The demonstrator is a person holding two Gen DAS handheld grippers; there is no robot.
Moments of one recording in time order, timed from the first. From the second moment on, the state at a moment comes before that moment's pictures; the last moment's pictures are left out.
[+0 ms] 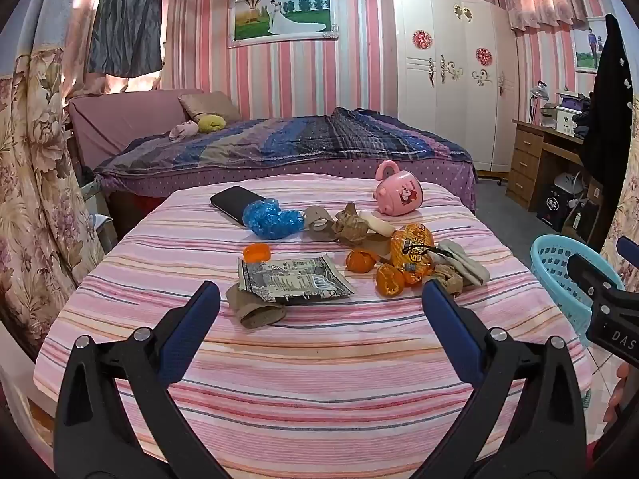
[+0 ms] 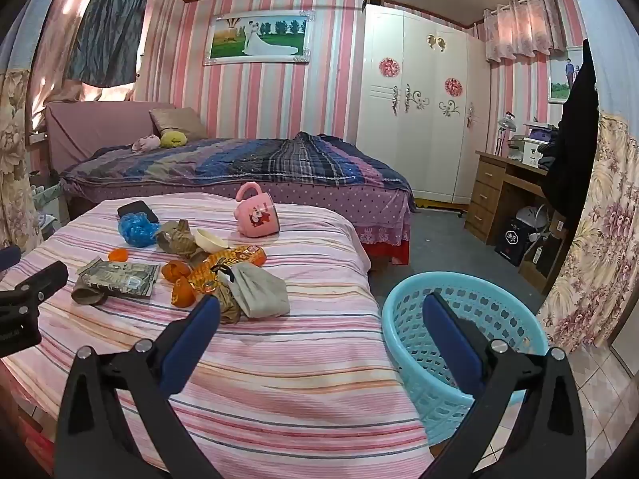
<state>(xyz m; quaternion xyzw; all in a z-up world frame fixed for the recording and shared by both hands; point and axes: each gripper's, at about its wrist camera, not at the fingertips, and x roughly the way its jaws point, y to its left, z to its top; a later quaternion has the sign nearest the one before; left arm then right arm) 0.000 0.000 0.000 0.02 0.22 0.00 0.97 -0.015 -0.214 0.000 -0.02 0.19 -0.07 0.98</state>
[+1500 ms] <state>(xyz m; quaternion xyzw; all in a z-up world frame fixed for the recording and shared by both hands) -0.002 0.001 0.000 0.02 0.22 -0.01 0.98 -0.015 -0.217 0.001 -0.02 0.19 -0.07 0.98</state>
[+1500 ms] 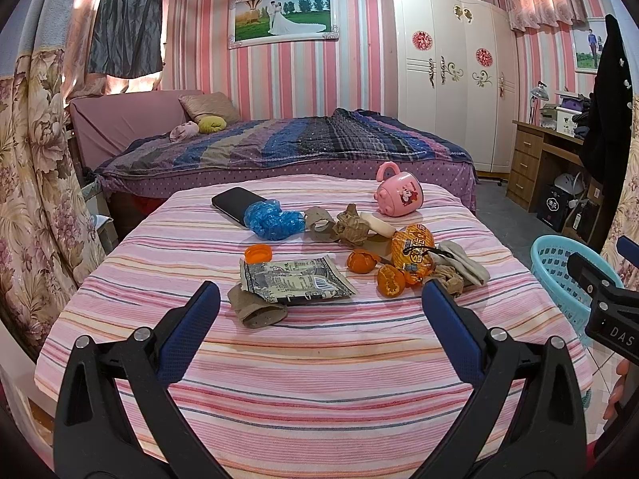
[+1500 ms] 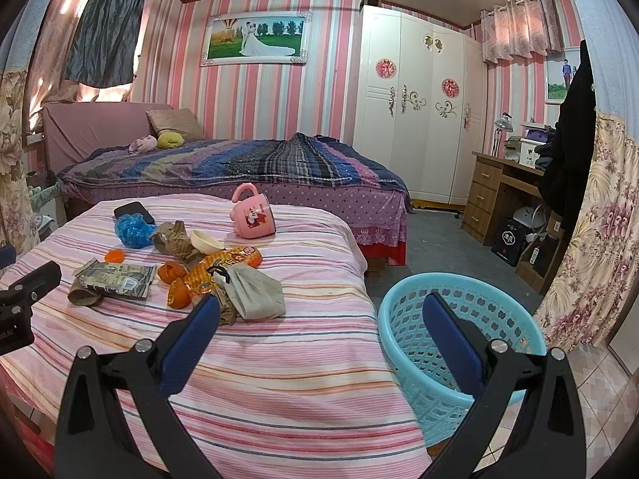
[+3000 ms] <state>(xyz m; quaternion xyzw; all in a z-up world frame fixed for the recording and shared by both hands) -0.001 0.002 0.000 0.02 0.22 0.00 0.98 -0.016 -0.221 0.002 -0.02 0.19 -0.08 0.98</state>
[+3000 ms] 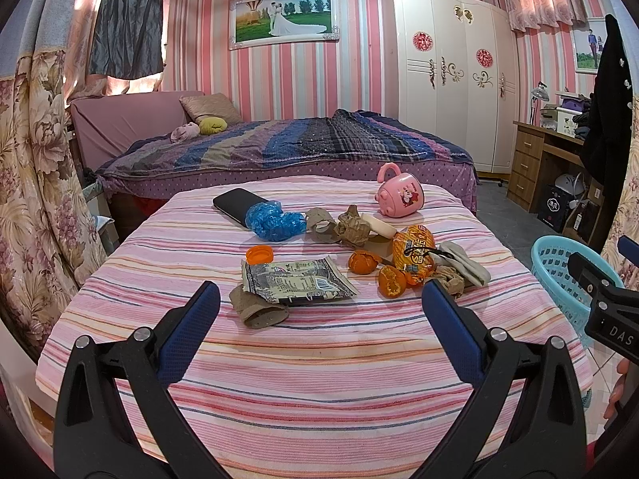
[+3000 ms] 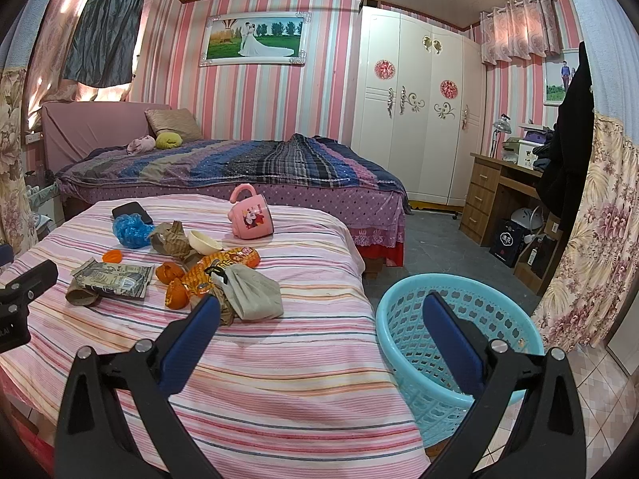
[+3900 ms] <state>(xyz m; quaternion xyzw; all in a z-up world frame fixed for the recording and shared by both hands) -0.001 0.002 0.000 0.02 0.22 0.00 0.98 -0.016 -0.220 0.002 -0.03 0.19 -0.08 0.98</state>
